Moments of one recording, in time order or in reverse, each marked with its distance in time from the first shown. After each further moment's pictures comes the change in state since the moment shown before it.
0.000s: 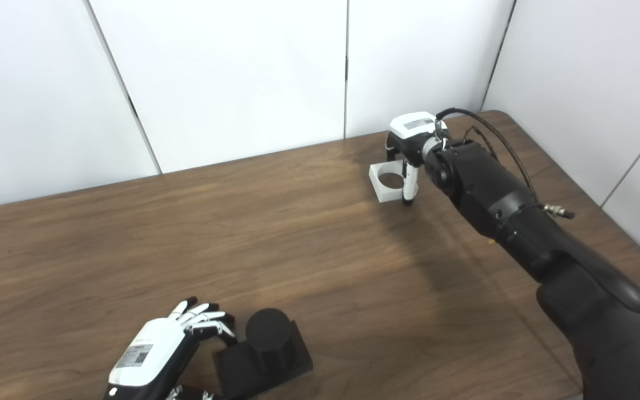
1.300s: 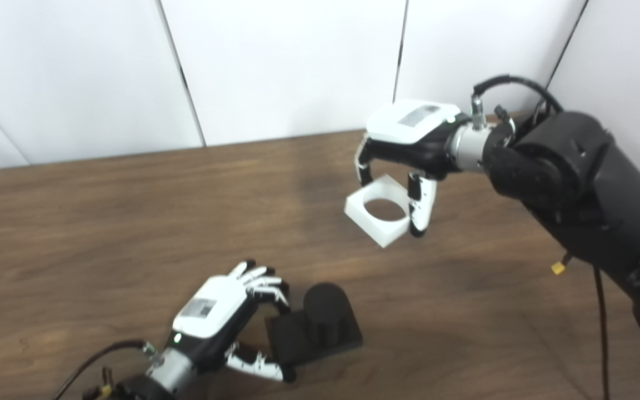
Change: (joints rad) left arm -0.064 -0.066 -0.071 0.046 0.095 0.031 -0.009; right arm 0.024 -0.111 -0.124 -1.096 0.228 0.113 0.749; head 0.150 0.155
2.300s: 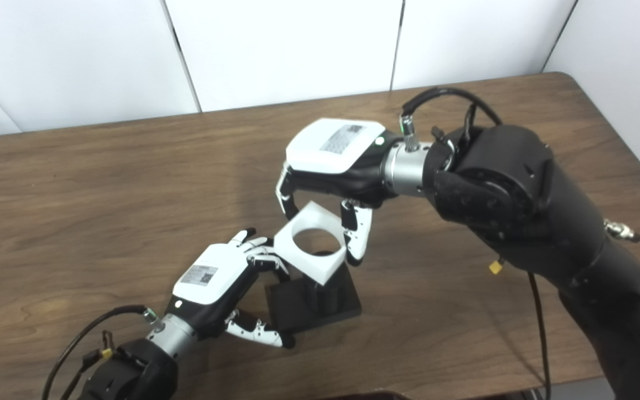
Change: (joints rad) left arm -0.002 0.011 0.015 -0.019 0.001 -0.007 -0.032; right arm 0.039 0.188 0.126 -0.098 -0.037 0.040 0.055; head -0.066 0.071
